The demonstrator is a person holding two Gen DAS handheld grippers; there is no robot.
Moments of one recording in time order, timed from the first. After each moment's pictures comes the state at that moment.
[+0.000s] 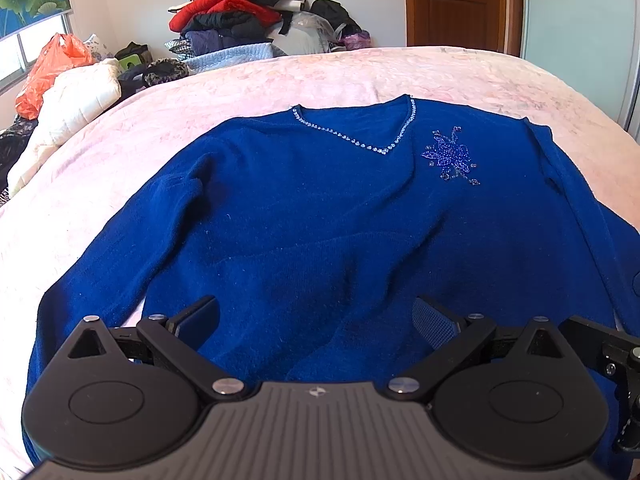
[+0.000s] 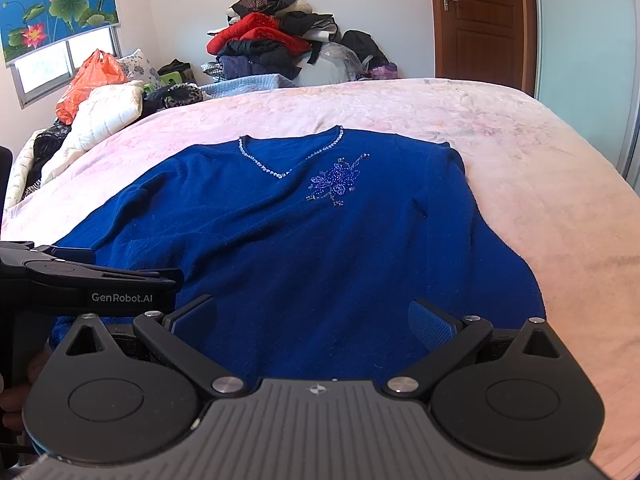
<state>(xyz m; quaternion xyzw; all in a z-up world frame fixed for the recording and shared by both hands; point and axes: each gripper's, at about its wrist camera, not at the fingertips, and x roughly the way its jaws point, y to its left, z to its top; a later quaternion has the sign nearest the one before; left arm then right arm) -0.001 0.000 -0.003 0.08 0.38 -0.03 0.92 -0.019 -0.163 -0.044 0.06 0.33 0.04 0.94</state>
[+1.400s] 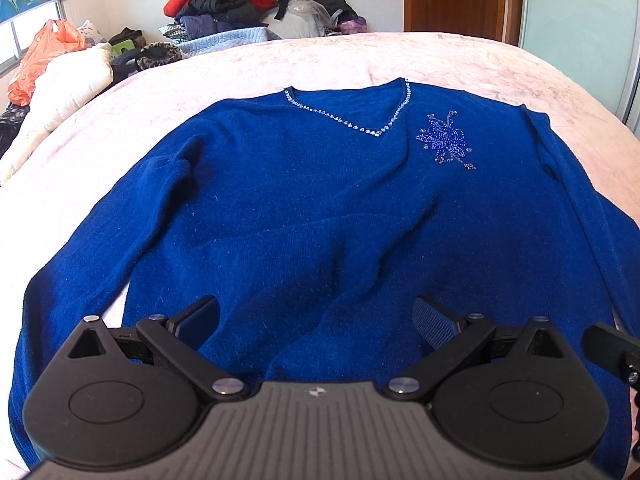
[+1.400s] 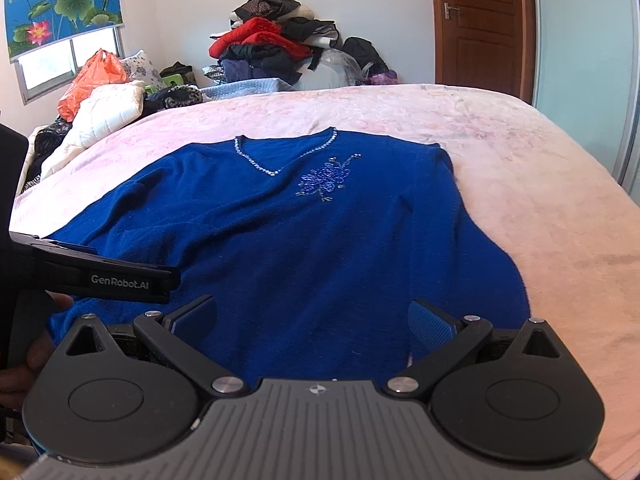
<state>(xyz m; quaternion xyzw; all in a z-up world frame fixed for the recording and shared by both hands) 0.004 -0.001 -0.014 0.07 0.40 -0.04 0.91 -0.033 -0.174 -0.050 0.04 0.32 0.04 0.95</state>
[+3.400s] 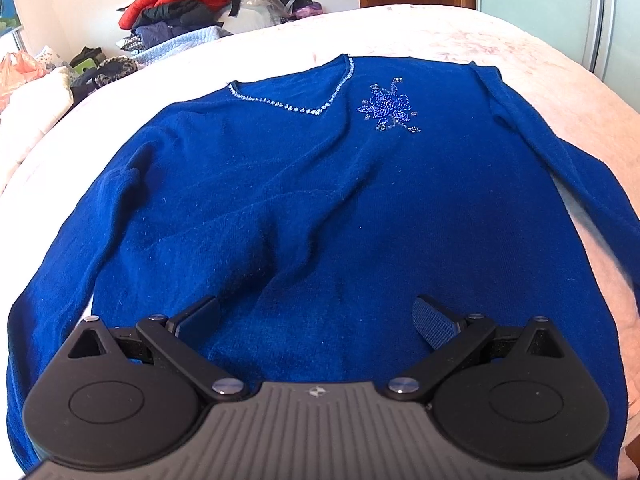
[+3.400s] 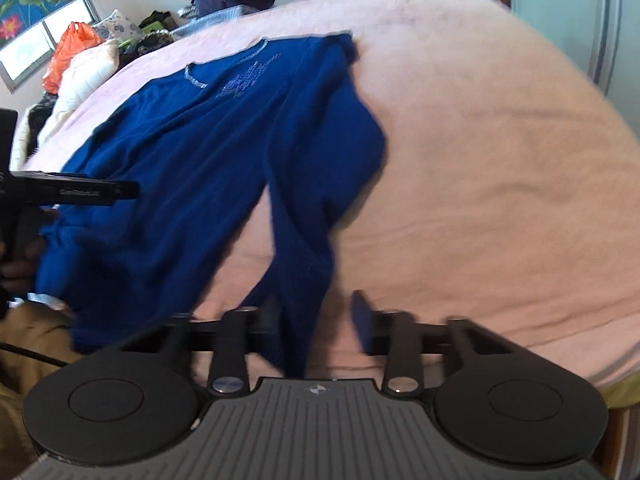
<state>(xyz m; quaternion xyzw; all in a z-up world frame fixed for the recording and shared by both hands) -0.005 -0.037 -0.024 0.13 0.42 -0.08 0.89 -0.098 -0.295 -0.051 0.10 0.44 0.04 0.89</state>
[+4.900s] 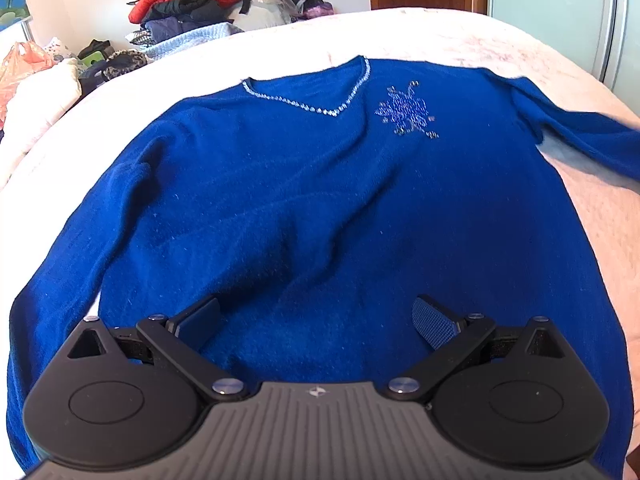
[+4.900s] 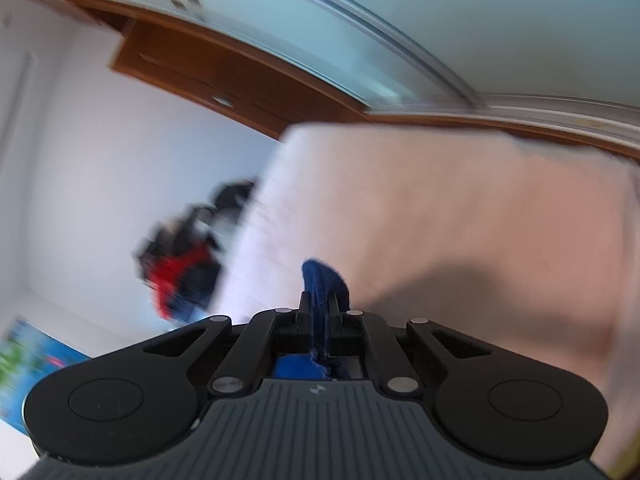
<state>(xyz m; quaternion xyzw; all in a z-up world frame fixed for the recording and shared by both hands) 0.002 -0.026 -0.023 0.11 0.42 -0.07 0.90 -0.108 -0.510 -0.062 0.55 0.13 -0.08 0.82</state>
